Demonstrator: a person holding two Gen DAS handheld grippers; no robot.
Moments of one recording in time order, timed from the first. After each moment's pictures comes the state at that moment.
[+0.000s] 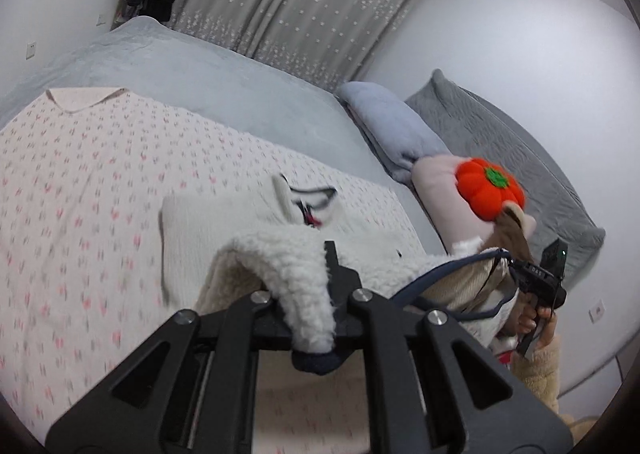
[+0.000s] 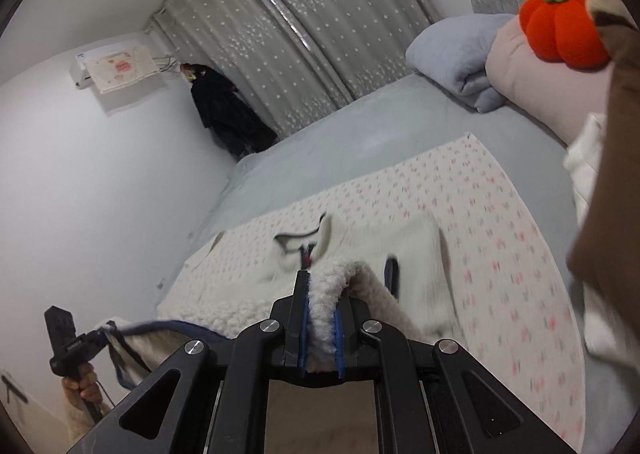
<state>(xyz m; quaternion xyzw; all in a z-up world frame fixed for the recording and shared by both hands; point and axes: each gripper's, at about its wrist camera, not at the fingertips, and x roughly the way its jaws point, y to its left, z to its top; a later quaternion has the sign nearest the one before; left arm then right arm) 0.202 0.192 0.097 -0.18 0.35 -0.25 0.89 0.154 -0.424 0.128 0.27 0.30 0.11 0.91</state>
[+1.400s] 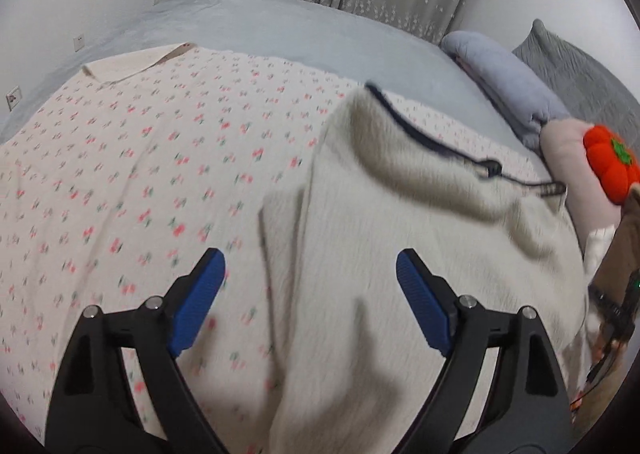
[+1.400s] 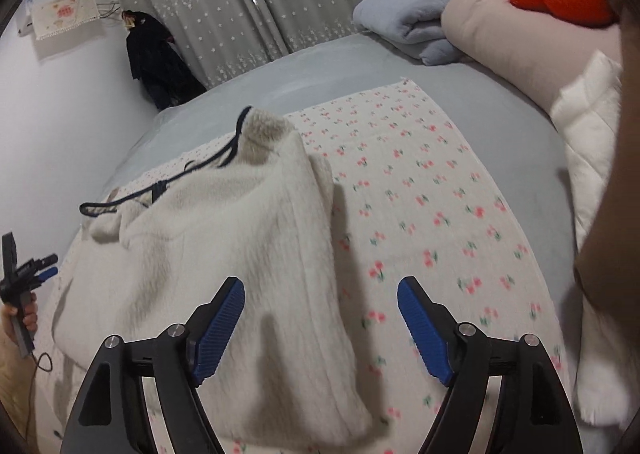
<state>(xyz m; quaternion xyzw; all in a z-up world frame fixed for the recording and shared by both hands) 0.311 0.202 -0.033 -0.08 0.44 -0.10 0.89 0.211 -0.457 -0.025 0.19 0.39 0.01 0.90</state>
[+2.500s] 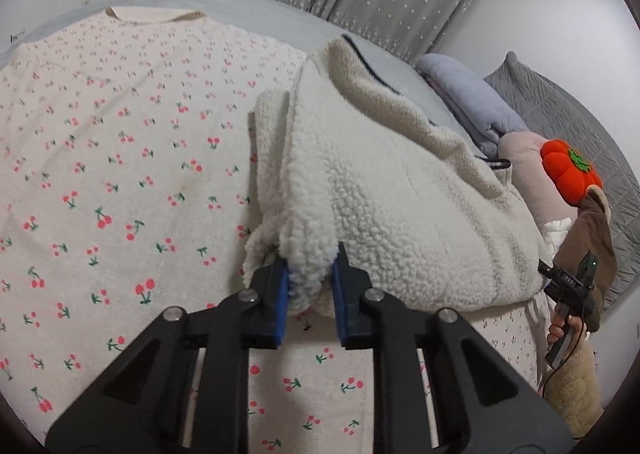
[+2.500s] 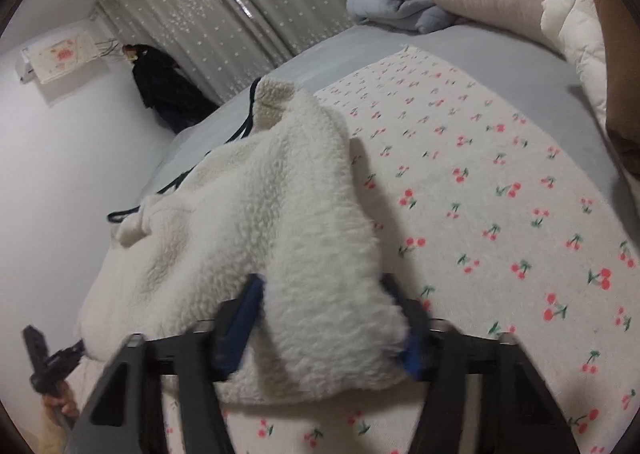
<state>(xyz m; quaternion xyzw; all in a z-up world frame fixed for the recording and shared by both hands) 0.198 0.210 -0.066 -0.17 0.40 -0.14 0.89 0.191 -0.442 -0.062 0.27 0.37 0.04 0.89</state>
